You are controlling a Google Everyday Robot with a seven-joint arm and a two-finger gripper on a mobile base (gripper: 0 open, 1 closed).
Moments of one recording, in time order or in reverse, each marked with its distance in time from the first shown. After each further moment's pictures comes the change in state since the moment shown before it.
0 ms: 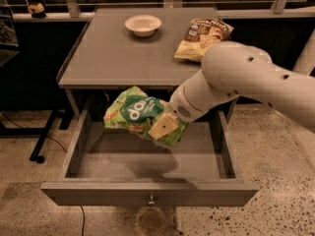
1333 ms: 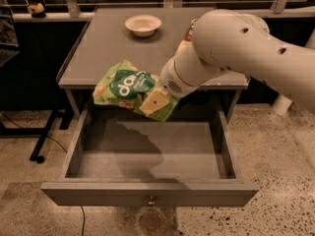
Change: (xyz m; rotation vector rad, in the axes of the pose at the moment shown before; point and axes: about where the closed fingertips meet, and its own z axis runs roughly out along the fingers) arm -0.063 -0.020 -0.034 0.100 -0.064 -0.086
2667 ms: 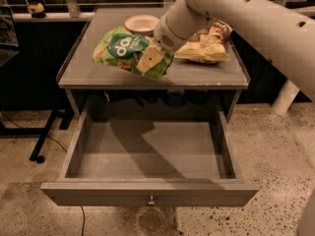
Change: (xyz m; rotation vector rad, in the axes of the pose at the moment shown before) arm -0.078 -0.101 0.011 0.030 -0.033 -0.086
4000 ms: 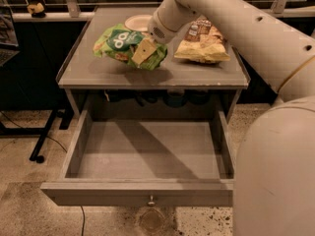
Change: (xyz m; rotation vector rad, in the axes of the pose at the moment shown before) arm -0.016 -0.043 0.046 -0.018 0.025 0.063
